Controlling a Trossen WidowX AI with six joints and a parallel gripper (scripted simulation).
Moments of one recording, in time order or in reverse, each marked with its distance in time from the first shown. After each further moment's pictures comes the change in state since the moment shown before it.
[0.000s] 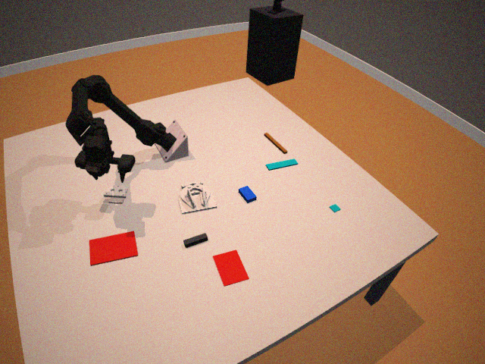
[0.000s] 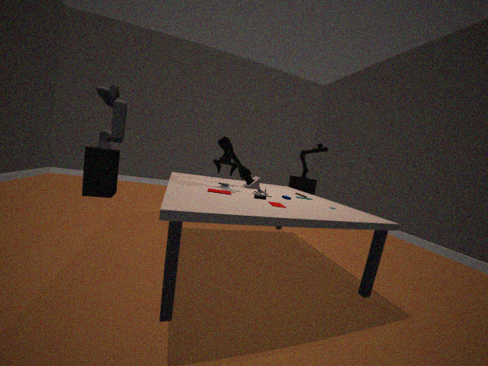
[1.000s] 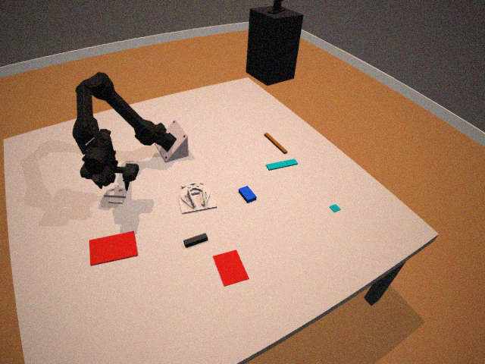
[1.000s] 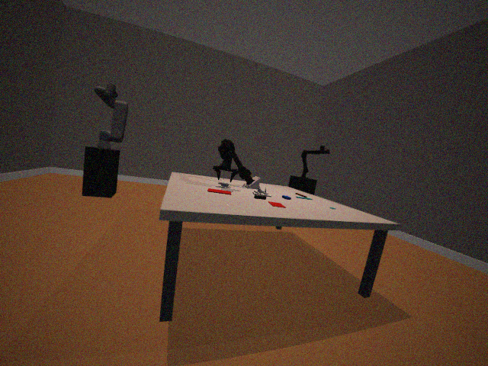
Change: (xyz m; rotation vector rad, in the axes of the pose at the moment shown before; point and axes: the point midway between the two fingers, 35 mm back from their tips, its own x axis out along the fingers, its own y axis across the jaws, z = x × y) arm 0.044 0.004 -0.007 -0.048 0.004 0.007
